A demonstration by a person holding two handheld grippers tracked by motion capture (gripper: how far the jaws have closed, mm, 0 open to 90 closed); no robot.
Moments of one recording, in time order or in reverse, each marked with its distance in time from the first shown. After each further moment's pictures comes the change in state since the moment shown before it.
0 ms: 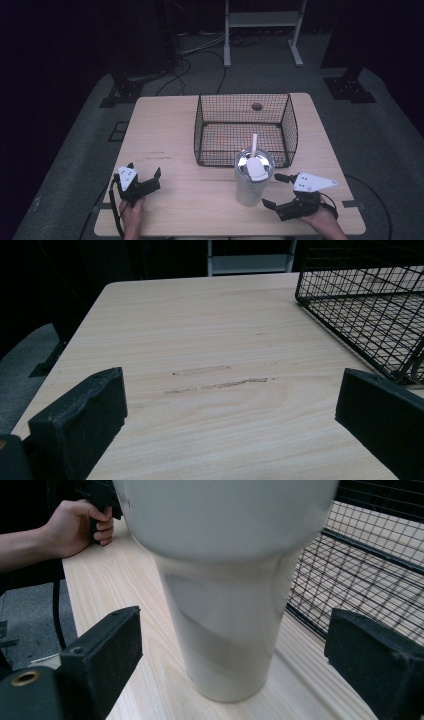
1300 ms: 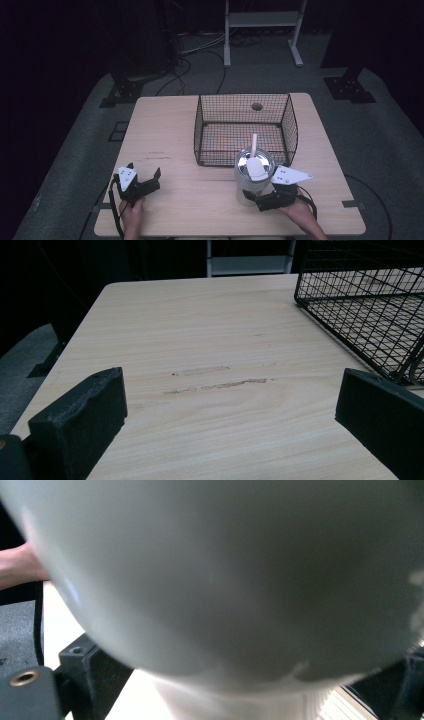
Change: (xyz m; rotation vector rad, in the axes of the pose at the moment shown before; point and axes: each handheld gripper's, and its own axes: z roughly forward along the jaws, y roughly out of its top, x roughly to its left) left arm 0.001 0.000 -0.001 -0.004 -0.005 -0.002; right arm 0.003 0.010 0.052 -0.062 0.001 -0.010
